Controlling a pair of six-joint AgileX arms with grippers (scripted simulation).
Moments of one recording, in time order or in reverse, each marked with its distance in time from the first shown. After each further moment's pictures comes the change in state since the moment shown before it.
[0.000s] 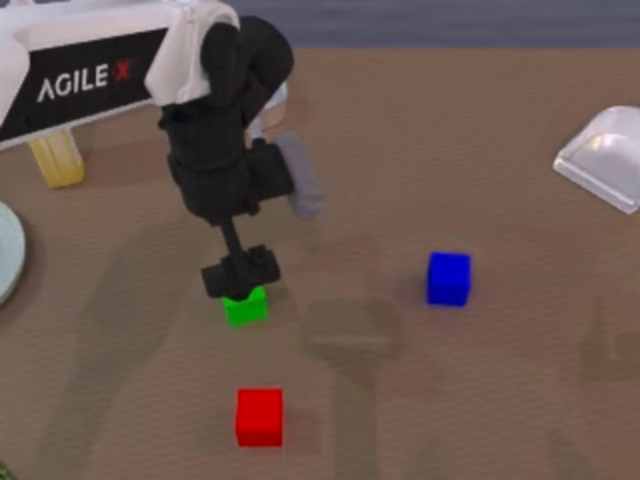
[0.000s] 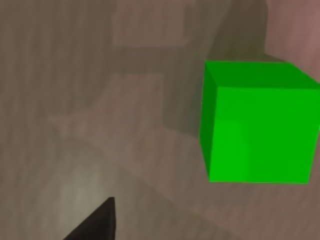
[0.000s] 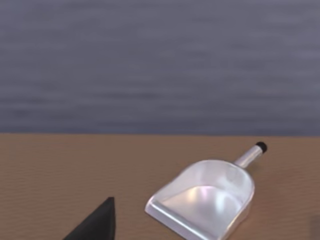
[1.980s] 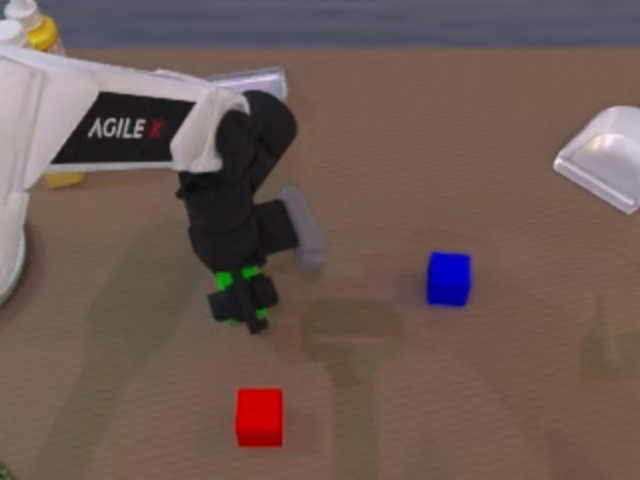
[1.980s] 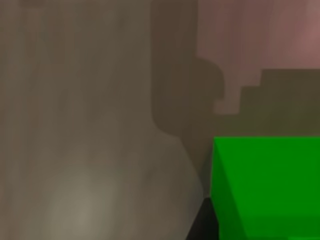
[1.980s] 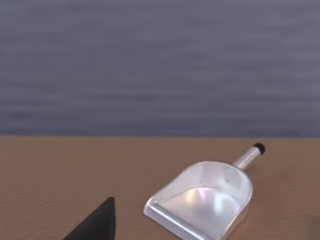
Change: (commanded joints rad) left arm 0.001 0.115 -0.156 0.271 0.001 0.003; right arm 0.000 0.000 0.000 0.000 0.000 0.000
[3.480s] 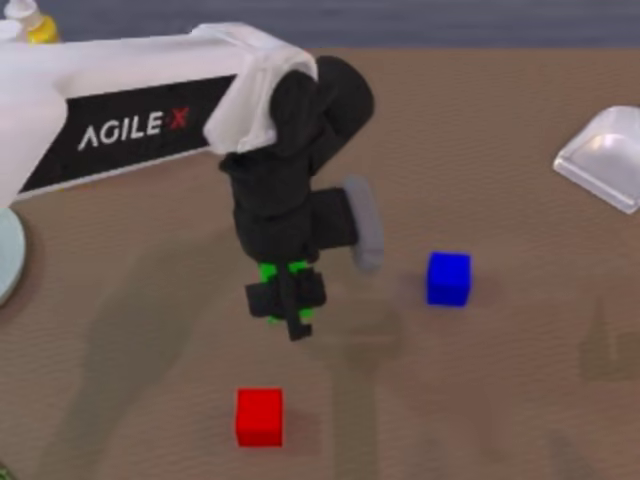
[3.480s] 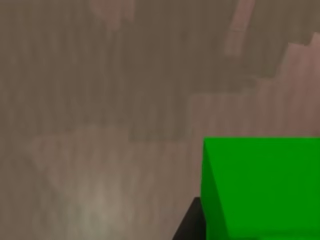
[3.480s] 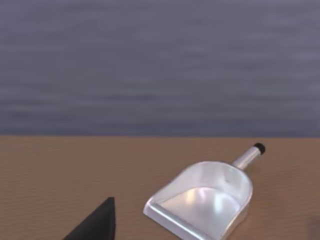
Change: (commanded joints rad) left arm -0.175 -0.180 0.078 -0.251 0.004 -0.048; right arm 0.000 0.000 0.000 0.000 0.000 0.000
